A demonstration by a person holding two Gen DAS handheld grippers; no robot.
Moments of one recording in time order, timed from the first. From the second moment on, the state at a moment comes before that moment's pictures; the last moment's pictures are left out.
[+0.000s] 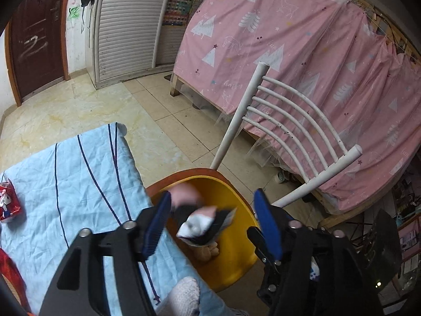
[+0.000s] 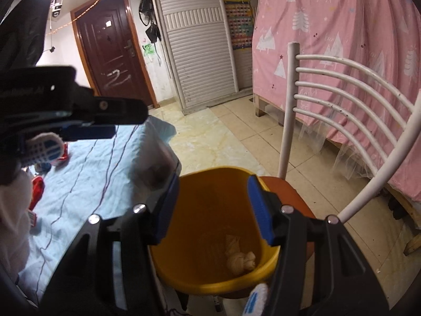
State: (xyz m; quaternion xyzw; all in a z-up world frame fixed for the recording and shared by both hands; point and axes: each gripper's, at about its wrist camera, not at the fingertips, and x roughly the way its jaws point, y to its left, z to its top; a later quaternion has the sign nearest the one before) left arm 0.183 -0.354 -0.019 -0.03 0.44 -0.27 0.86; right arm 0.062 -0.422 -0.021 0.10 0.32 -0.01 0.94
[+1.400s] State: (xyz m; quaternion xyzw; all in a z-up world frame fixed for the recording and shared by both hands) left arm 0.097 -0.090 0.044 -0.10 0.37 -0.11 0.92; right arm 0.040 -0.216 0.049 0.02 0.32 0.15 0.93
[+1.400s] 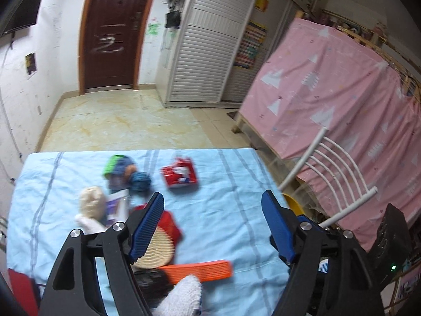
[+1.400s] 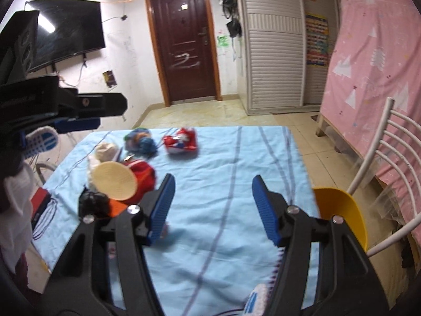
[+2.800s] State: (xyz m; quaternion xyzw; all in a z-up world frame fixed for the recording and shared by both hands) left arm 0.114 0.044 -0.065 -0.23 0.48 0.02 0.85; right arm 0.002 -0.107 0.015 -0.03 0.40 0.30 0.86
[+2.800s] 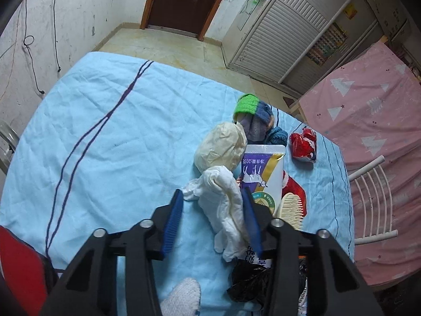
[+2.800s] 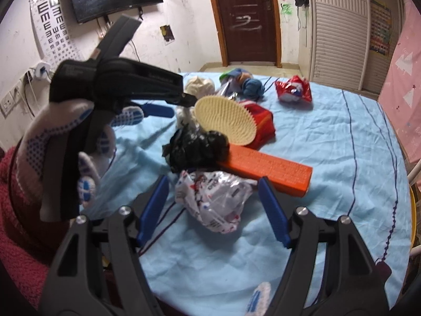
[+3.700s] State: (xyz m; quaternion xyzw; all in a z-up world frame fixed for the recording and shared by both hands) left arm 0.077 0.034 -0.006 -0.22 0.41 0.01 0.88; right arm -0.005 -0.128 0.031 -0.02 0.38 0.28 0.88
